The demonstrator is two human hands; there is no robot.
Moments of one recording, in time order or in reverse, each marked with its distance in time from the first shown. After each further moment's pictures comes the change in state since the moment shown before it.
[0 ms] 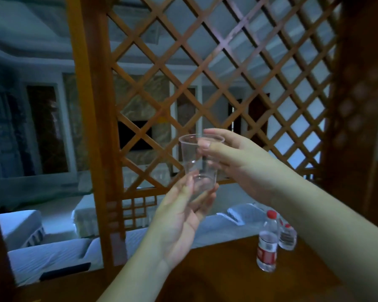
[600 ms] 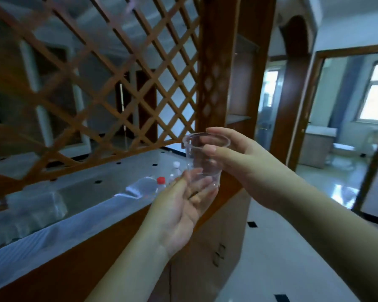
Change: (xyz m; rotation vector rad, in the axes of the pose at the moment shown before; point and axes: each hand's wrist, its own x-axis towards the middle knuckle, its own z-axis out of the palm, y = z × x) left_hand -0.021 -0.130 0.098 -0.193 -0.283 -0.629; right_hand -0.162 -0.006 -0.097 -0.331 0.515 0.216
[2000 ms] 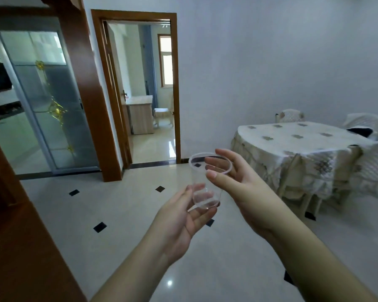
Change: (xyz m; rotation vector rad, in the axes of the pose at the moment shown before) left_hand 0.191 -0.493 0.345 0.273 -0.545 -0.676; right_hand -0.232 0.170 -0.506 -0.135 0.894 0.275
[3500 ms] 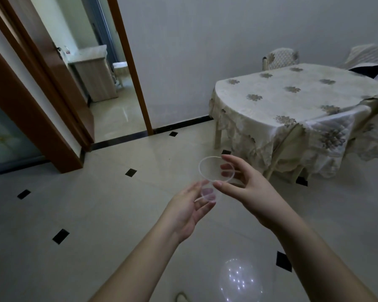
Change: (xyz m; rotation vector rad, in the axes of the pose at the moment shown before) left_hand 0.488 -0.136 0.099 0.108 0.032 -0.379; right_hand 0.304 0.250 -0.291 -0.243 0.174 0.258
